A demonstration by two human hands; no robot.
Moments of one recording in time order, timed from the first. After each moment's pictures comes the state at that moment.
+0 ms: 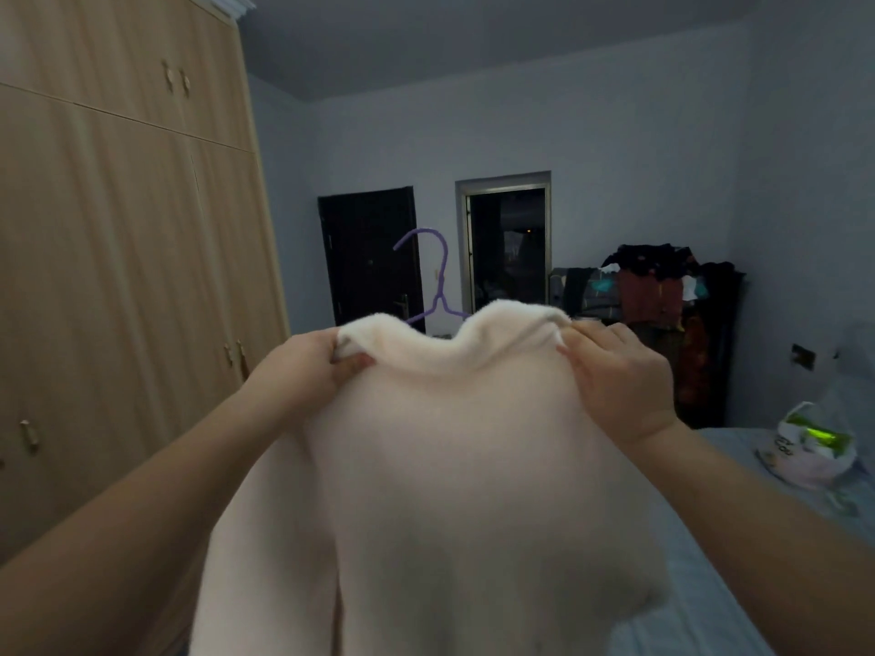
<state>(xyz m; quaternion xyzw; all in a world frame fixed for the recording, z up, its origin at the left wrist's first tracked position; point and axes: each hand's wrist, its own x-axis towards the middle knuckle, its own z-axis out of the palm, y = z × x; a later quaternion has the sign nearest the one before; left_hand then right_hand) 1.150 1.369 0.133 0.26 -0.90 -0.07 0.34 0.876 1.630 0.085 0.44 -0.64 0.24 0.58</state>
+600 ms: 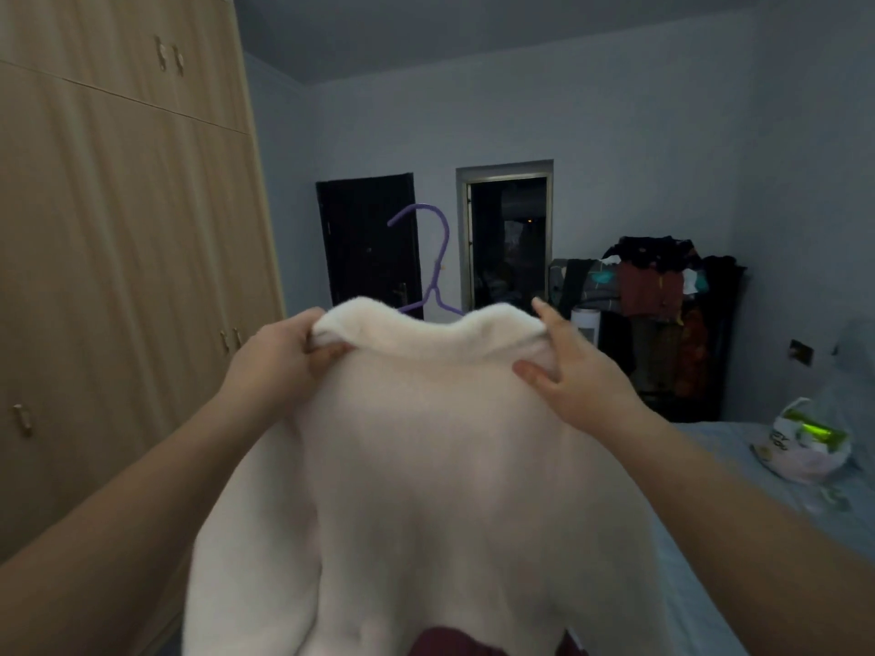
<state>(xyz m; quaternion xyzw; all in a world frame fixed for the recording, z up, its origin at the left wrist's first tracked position) 1.167 1.358 0.123 0.26 -0.87 -0.05 0.42 0.889 1.601 0.084 0.48 -0.77 0.38 0.16</state>
